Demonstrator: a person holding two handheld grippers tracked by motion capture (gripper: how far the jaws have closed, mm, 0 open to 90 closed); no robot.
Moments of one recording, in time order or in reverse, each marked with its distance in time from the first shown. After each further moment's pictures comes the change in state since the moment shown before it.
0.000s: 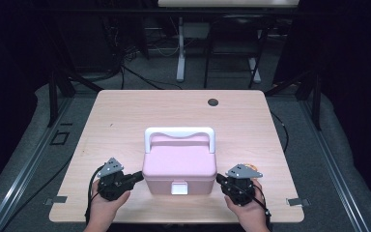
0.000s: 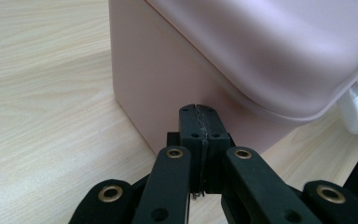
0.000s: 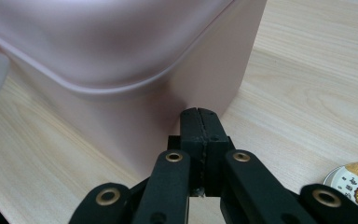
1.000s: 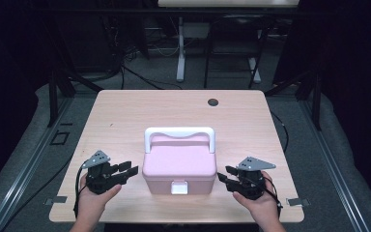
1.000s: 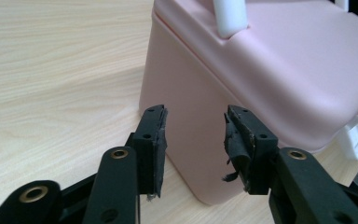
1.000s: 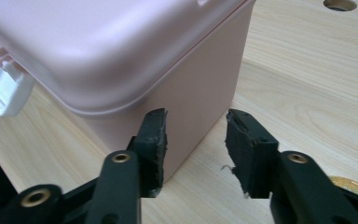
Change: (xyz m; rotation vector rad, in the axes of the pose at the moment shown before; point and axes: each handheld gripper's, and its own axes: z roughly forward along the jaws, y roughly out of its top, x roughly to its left) left arm 0.020 0.019 -0.022 -0.043 0.011 -0.052; right arm -0.027 0.016 -0.018 -0.008 0.086 -0.011
